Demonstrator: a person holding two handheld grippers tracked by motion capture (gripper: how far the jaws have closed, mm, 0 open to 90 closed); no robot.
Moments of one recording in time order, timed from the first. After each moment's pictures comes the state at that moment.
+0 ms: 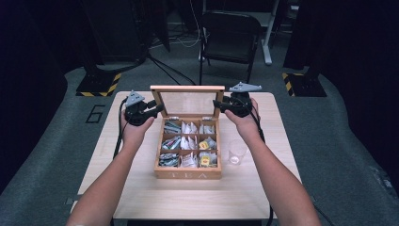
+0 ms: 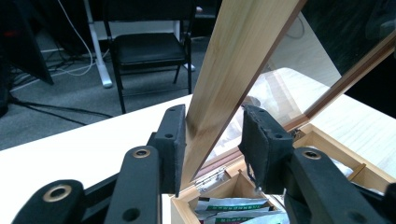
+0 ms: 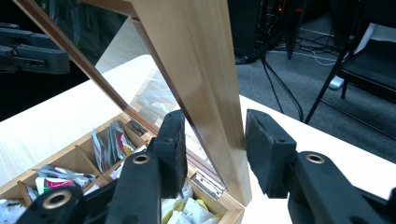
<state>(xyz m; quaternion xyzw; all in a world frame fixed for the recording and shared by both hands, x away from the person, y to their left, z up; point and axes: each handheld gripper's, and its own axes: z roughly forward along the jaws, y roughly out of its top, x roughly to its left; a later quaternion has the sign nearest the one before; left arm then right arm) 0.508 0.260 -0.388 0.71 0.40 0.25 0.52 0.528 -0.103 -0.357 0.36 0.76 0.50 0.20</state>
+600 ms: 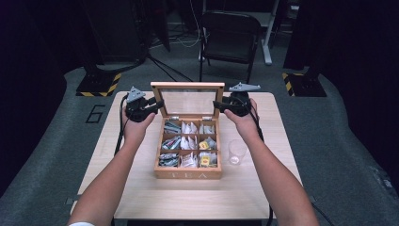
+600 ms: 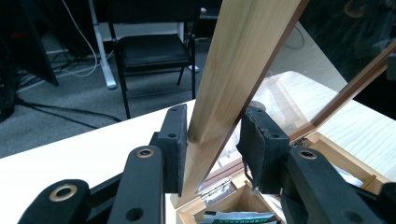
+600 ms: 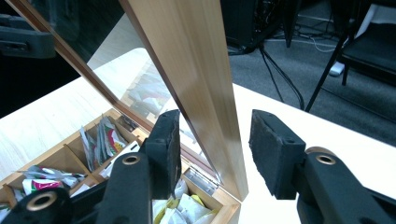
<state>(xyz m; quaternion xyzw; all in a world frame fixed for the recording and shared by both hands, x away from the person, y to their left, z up) 0.518 0.257 -0.380 0.71 0.41 0.26 0.51 0.541 -0.104 -0.370 0.38 0.76 0.49 0.19</state>
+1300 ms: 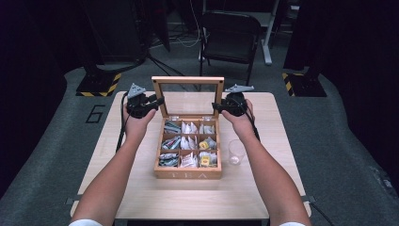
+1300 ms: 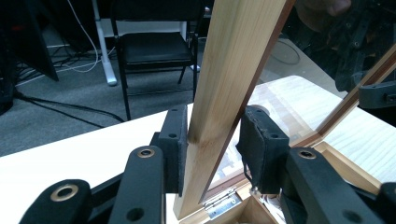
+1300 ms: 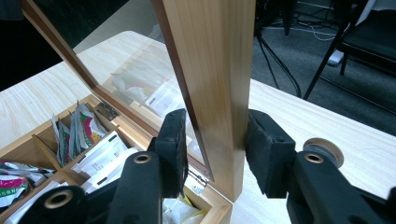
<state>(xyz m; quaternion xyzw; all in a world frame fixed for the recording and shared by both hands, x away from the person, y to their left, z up) 0.530 0.257 -0.380 0.70 0.42 0.25 0.52 0.560 -0.097 -0.390 0.39 0.77 0.47 0.19</state>
